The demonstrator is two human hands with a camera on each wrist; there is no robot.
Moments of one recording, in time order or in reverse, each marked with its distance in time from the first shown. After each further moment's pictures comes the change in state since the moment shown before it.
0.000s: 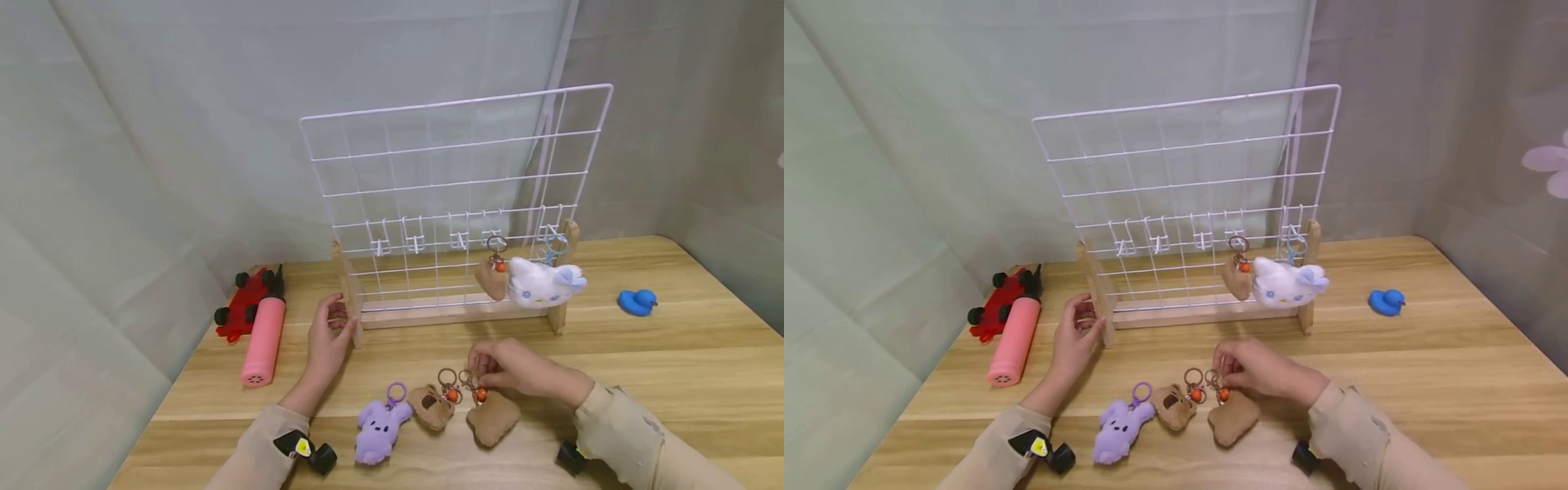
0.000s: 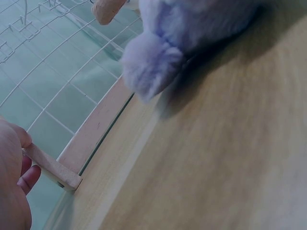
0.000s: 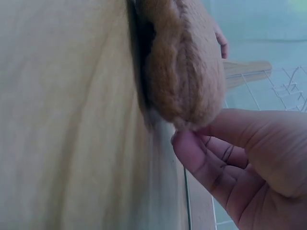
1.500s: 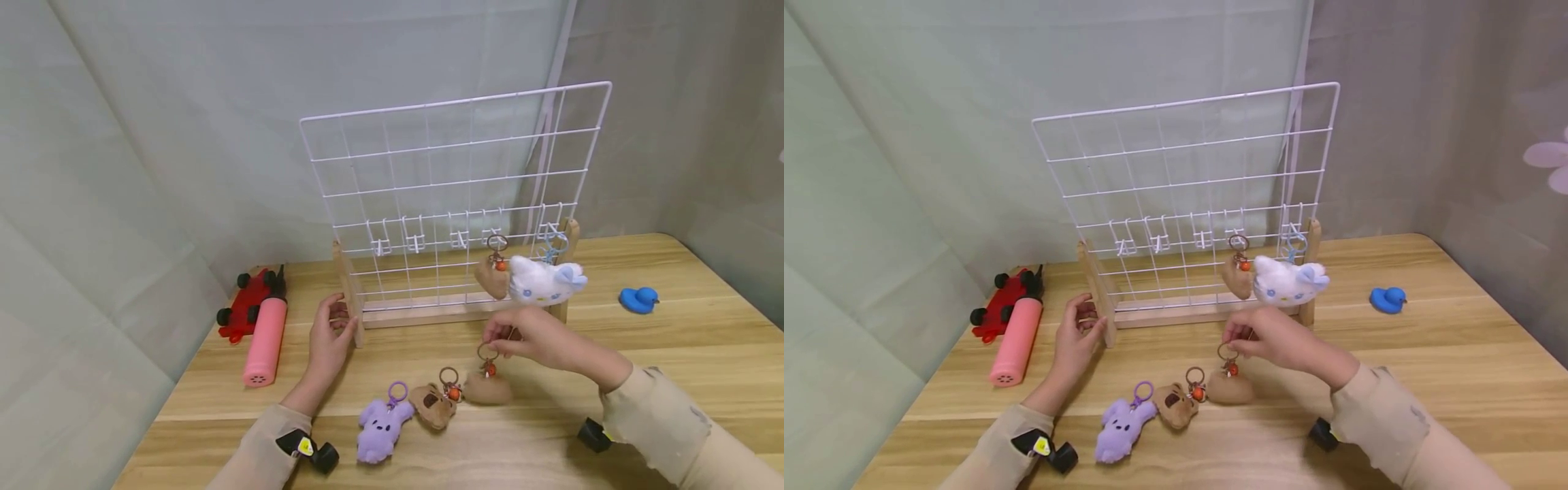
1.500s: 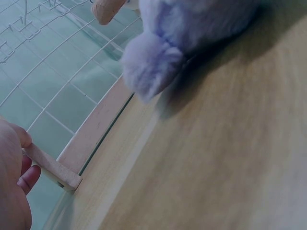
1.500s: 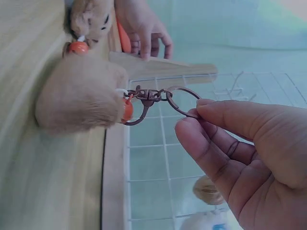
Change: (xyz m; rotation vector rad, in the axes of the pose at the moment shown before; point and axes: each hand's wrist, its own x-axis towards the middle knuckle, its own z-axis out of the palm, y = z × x) left_hand 0.000 0.000 0.000 -0.006 -0.007 -0.003; right_hand -0.006 -0.035 -0.056 -0.042 0.115 -0.081
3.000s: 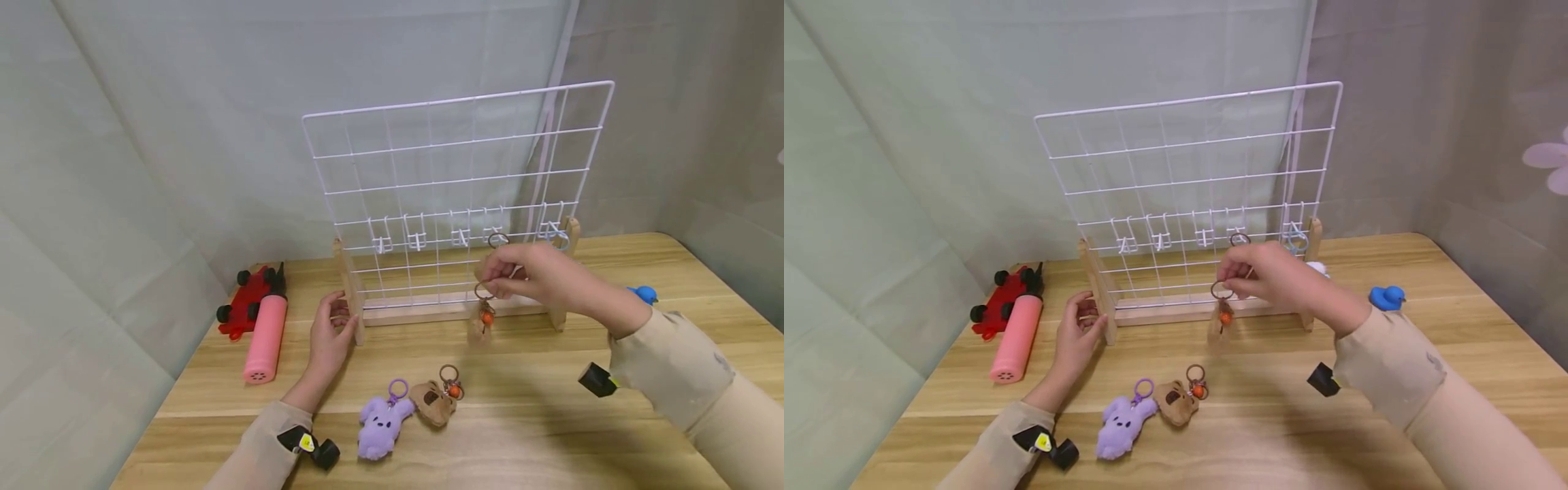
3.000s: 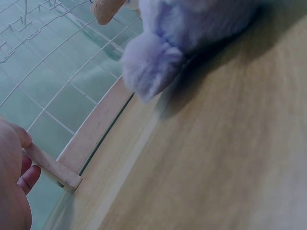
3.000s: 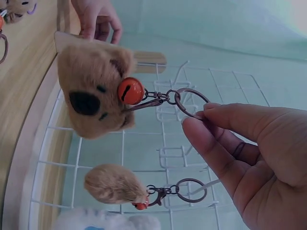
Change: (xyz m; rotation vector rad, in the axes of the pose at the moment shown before) left_hand 0.001 0.009 -0.001 -0.014 -0.011 -0.077; right_hand 0.034 -0.039 -0.065 -0.140 0.084 0.019
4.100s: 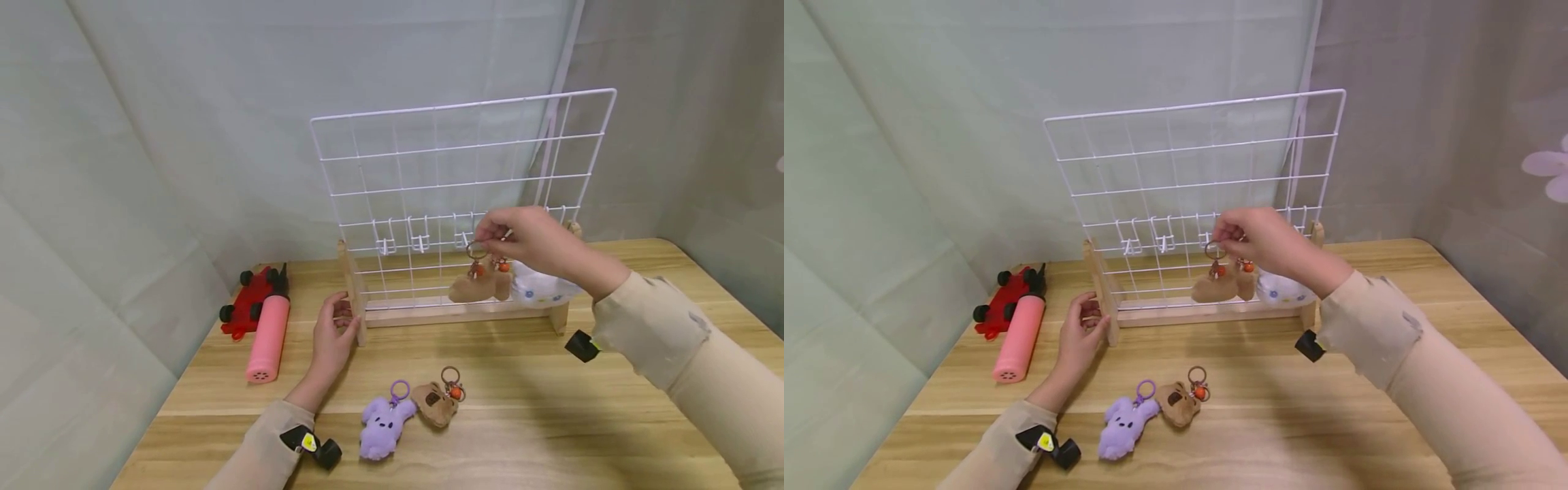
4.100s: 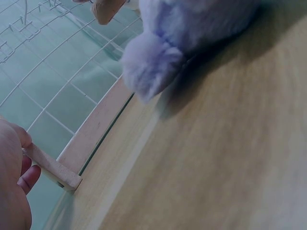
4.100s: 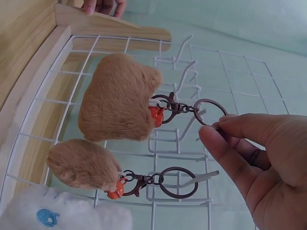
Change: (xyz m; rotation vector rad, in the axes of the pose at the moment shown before) left_hand 0.000 -0.009 -0.001 0.002 0.000 0.069; right_hand 0.038 -0.001 -0.021 -0.166 0.092 0.047
